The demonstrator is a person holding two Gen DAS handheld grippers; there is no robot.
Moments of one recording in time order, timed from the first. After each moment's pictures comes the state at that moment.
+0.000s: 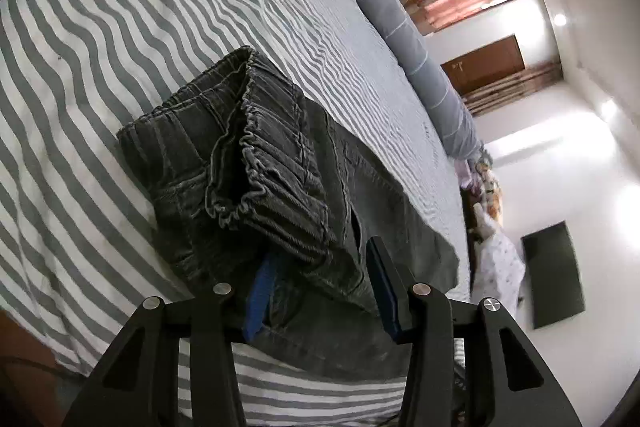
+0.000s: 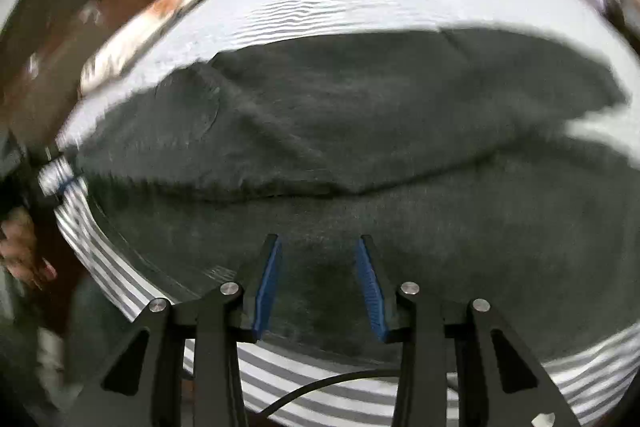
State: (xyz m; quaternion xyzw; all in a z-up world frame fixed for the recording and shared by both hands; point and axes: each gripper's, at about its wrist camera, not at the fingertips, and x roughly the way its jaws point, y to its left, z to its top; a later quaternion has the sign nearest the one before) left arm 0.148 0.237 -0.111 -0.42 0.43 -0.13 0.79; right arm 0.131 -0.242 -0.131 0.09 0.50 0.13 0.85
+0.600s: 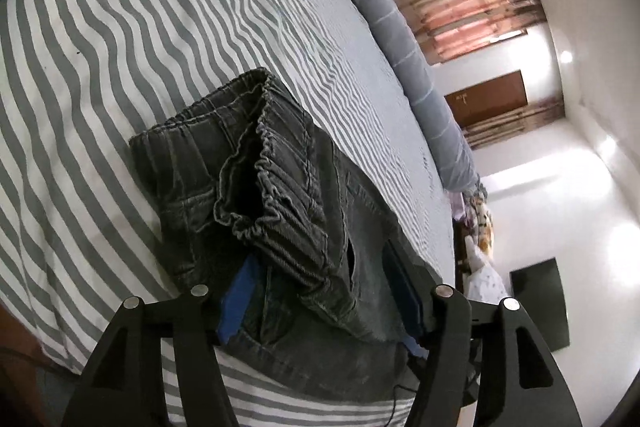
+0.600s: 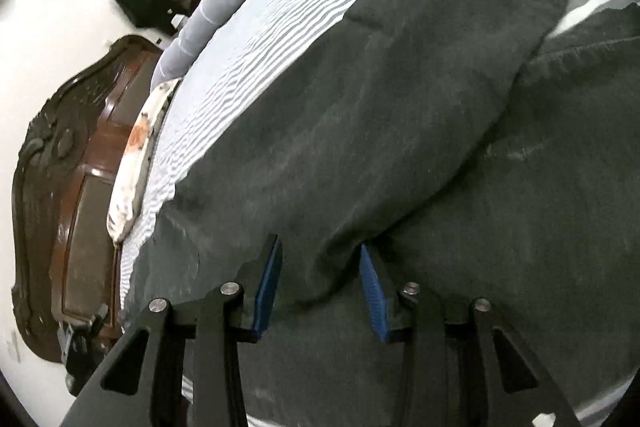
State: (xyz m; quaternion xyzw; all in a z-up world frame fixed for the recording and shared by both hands) left arm 0.149 0.247 -0.114 -0.46 0.40 -0.10 0.78; right arm 0.187 -0.286 -0.160 0.35 0.46 0.09 0.81
